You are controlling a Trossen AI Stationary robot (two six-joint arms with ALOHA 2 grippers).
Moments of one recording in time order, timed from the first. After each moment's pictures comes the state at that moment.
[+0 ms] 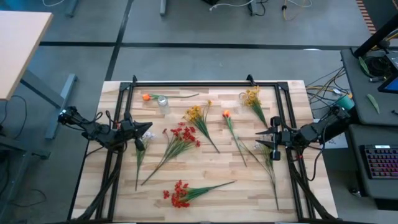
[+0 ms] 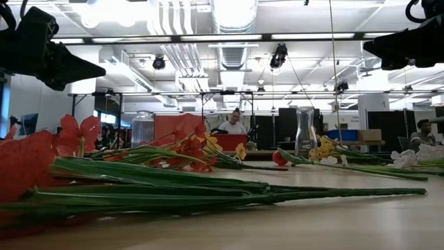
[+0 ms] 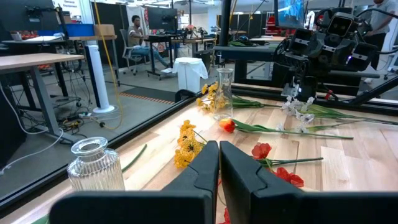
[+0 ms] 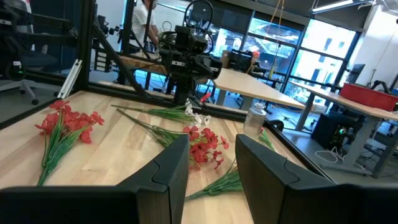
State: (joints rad) left arm -0.50 0.04 0.05 -0.07 -0.98 -0.06; right arm 0.51 0.02 0.02 0.06 0.54 -0.26
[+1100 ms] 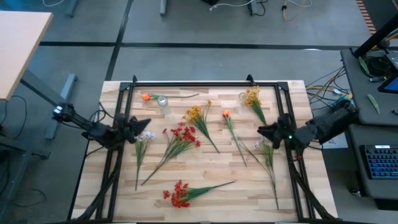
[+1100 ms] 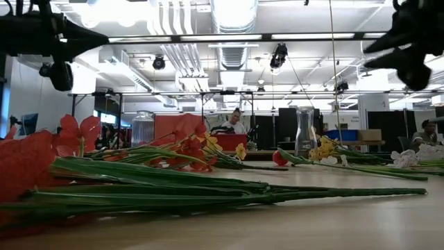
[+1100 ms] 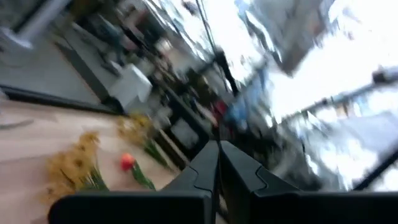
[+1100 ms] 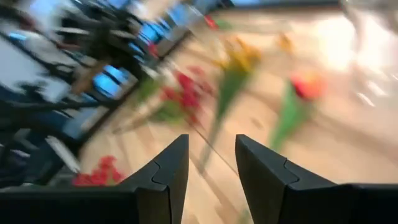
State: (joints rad) left arm -0.50 0.26 0.02 0.54 -0.90 -0.58; right arm 0.50 0.30 0.39 -0.59 0.70 1.03
